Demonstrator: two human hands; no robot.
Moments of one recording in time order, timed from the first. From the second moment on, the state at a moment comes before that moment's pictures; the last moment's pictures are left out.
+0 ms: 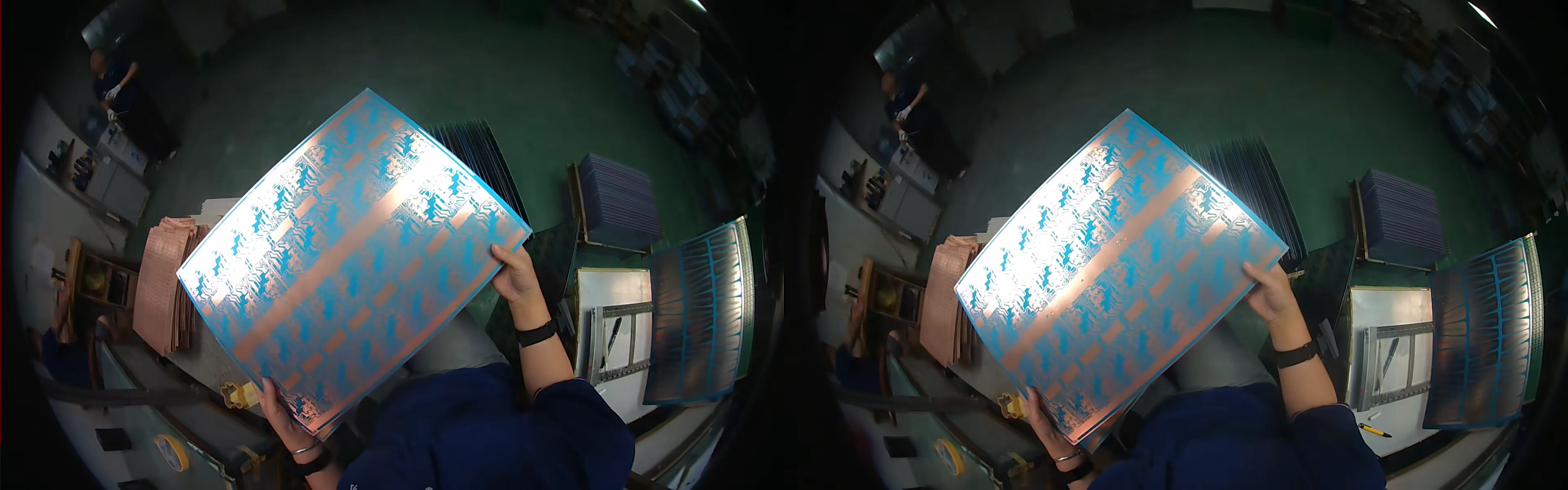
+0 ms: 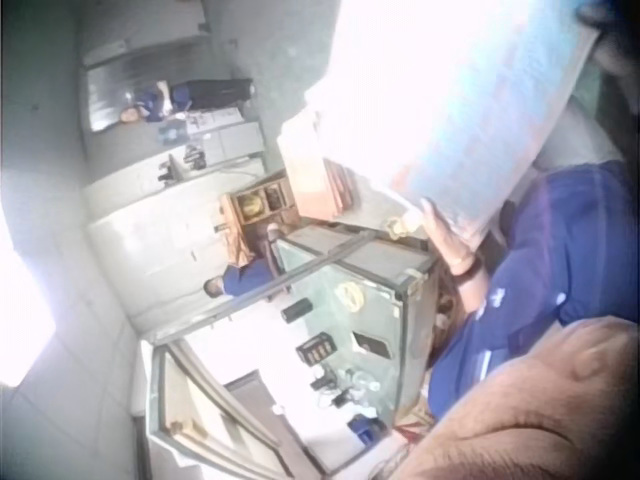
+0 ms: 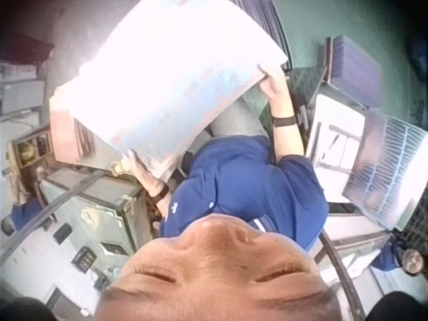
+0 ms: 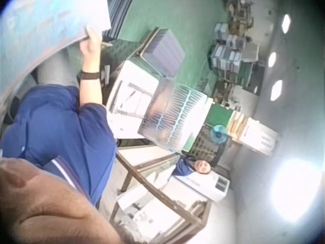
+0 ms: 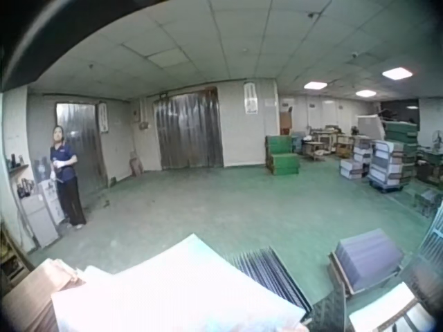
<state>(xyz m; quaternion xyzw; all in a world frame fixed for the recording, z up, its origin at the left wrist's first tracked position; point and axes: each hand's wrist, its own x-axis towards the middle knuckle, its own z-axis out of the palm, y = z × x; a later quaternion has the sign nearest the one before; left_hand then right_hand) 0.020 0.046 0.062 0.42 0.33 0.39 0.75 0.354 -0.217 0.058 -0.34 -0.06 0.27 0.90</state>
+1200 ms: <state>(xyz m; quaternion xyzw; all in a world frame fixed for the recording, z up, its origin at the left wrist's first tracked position) 0.076 0.013 0.087 0.46 0.36 0.37 0.73 0.323 -0.198 0.039 -0.28 -0.03 0.35 0.89</state>
